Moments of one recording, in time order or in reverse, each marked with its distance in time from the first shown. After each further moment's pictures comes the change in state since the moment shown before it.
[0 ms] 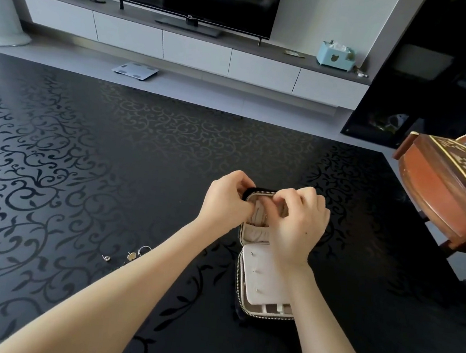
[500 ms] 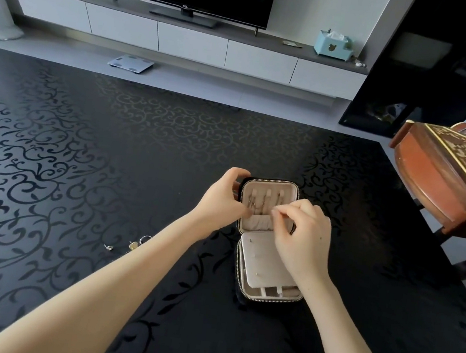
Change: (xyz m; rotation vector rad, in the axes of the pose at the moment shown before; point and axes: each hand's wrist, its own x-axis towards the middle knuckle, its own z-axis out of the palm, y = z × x) left_hand -0.011 -0.007 -0.006 -0.133 -0.216 -0.116; right_hand -0.018 0.010 -0.042 0.131 -0.357 0.062
